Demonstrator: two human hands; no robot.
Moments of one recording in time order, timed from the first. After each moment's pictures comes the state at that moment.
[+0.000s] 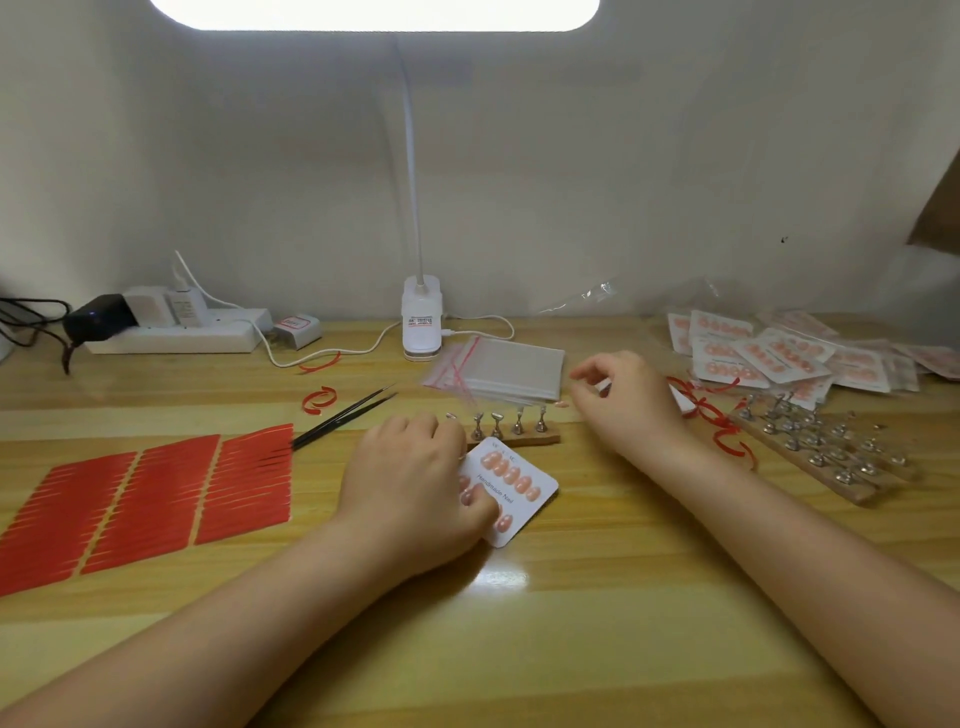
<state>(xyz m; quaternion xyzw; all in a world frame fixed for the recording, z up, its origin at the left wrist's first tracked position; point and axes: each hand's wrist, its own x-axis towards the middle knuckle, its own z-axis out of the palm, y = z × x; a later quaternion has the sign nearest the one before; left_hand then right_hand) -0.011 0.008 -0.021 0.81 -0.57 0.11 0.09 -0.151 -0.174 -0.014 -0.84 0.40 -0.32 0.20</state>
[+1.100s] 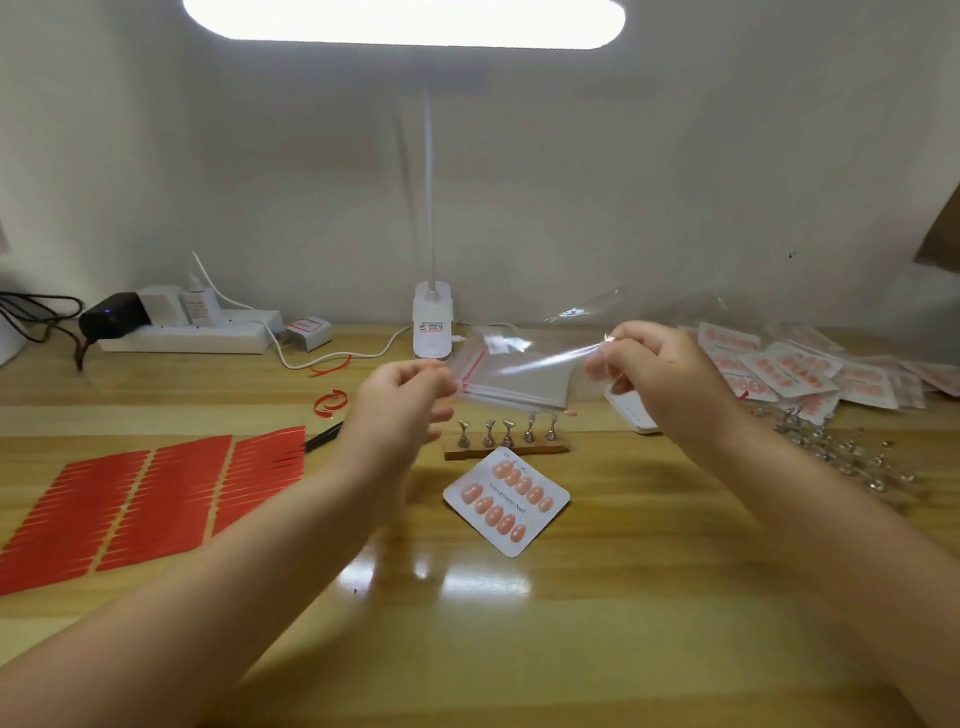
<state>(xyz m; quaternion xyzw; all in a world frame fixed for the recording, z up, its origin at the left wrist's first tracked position) 0.000 0.006 0.019 0.65 -0.31 -0.27 0.64 -0.170 -0.134 0.044 -0.81 0.28 -0.35 0.37</state>
